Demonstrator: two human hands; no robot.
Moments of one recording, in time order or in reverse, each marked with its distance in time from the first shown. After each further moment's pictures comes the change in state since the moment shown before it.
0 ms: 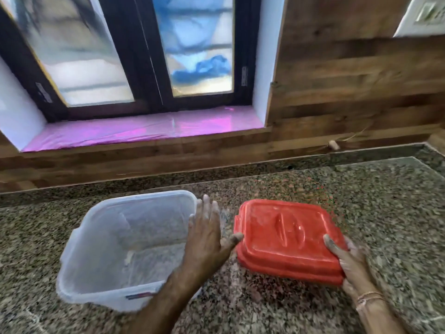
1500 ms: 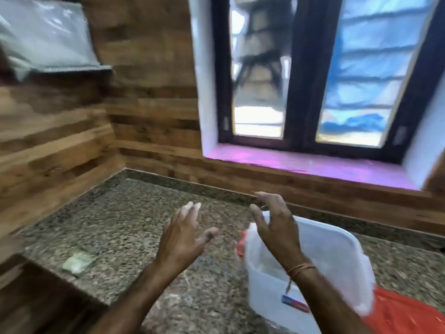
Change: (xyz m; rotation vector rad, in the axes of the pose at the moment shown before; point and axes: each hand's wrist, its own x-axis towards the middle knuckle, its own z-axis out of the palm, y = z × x) left_hand -0.210 -0.208 -0.175 0.094 0.429 -0.482; right_hand -0.250 -0.014 0.388 -0.595 -0.598 -1.178
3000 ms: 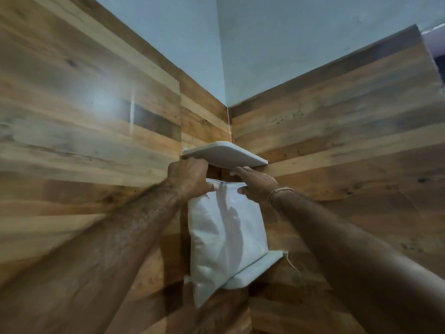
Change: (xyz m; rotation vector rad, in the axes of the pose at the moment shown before) left_hand 0.477 -0.473 -0.629 0.621 0.714 -0.017; right_hand 0.649 -0.612 0.489 -0.351 -0.069 -0.644
